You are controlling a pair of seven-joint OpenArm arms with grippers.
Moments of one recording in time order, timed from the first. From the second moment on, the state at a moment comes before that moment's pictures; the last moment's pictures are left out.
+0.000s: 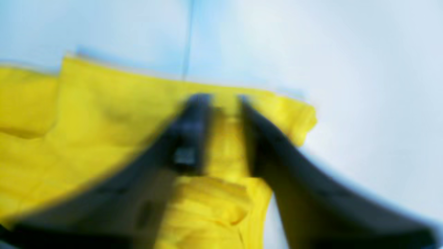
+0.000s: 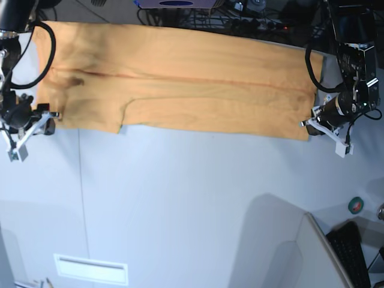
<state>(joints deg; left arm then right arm) 3.9 -24.2 -15.6 71.0 -35.5 -16.6 42.3 -6.3 15.8 20.7 84.6 22.8 23.9 -55.3</state>
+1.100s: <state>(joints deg) 4.6 -24.3 -15.0 70.7 -35.5 -16.6 42.2 -13.8 16.1 2.3 81.6 23.0 24.0 -50.7</state>
